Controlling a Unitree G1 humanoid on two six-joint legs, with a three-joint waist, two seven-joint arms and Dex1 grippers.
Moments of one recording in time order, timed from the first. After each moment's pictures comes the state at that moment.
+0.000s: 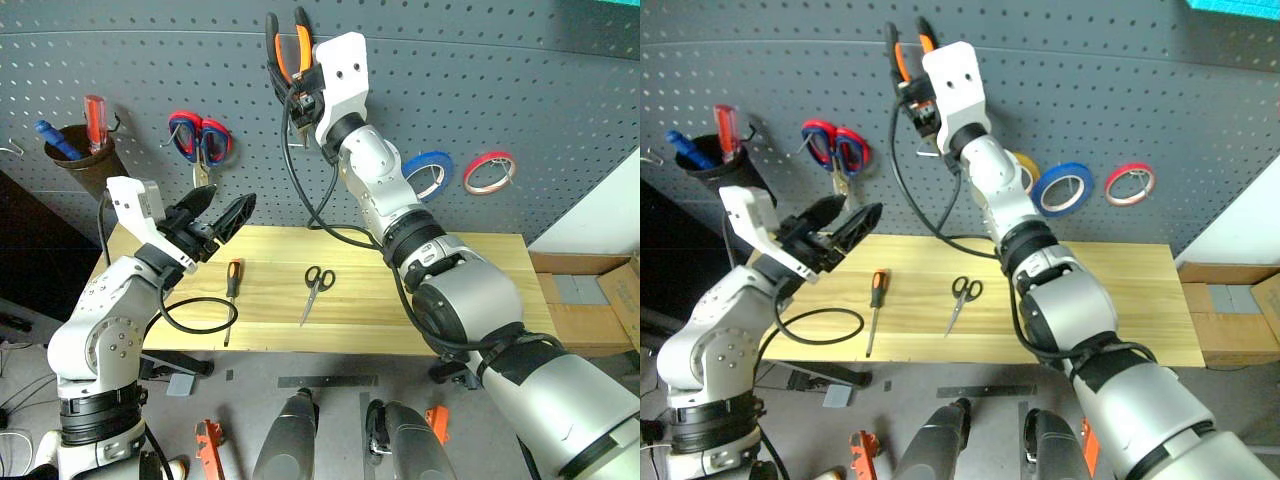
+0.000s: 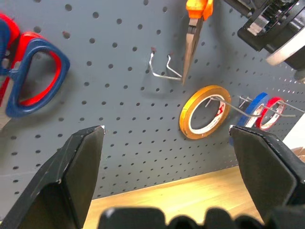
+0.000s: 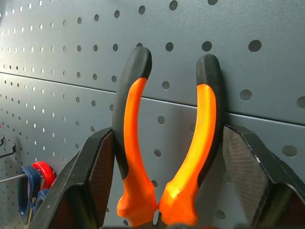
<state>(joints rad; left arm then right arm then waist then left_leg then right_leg) -0.32 0.51 0.37 -0.27 -0.75 0.58 -0.47 -1.47 0.10 -0.04 1.20 0.06 -0.44 0.17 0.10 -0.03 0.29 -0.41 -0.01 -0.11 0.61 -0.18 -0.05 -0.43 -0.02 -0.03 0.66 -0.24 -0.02</state>
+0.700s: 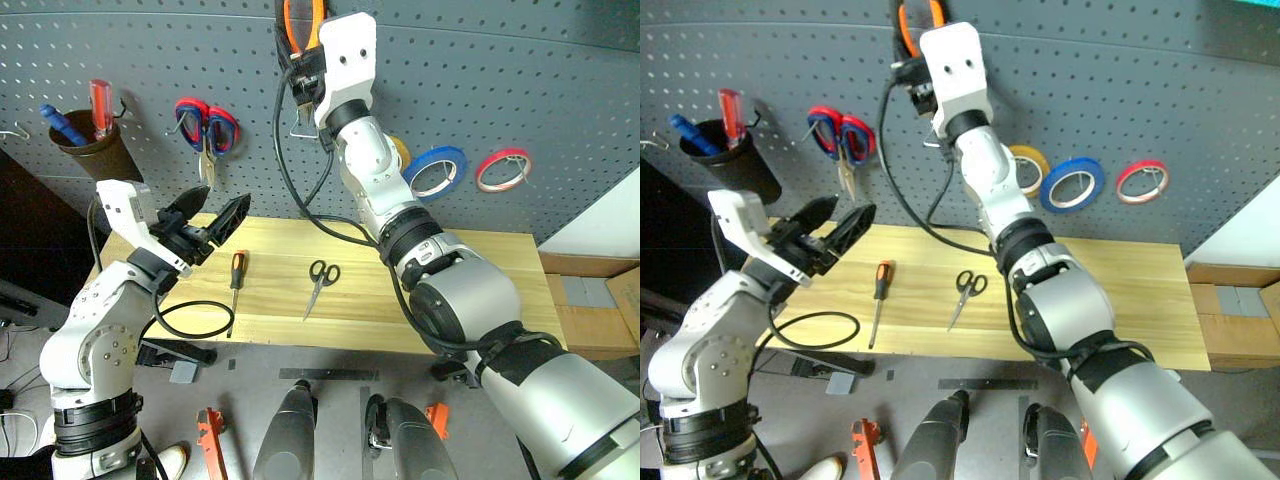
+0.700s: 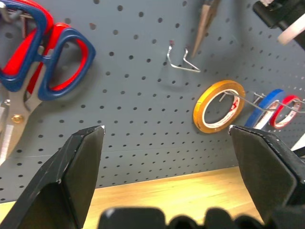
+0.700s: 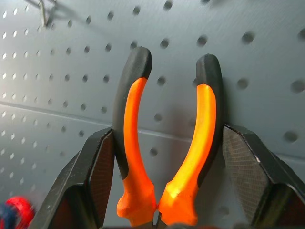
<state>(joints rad) -0.28 0.51 0.39 -0.32 -0.76 0.58 -0.45 -1.48 0.11 -0.04 1.19 -0.02 -0.56 -0.02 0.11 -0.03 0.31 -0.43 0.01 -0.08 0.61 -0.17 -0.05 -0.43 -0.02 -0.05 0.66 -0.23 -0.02</state>
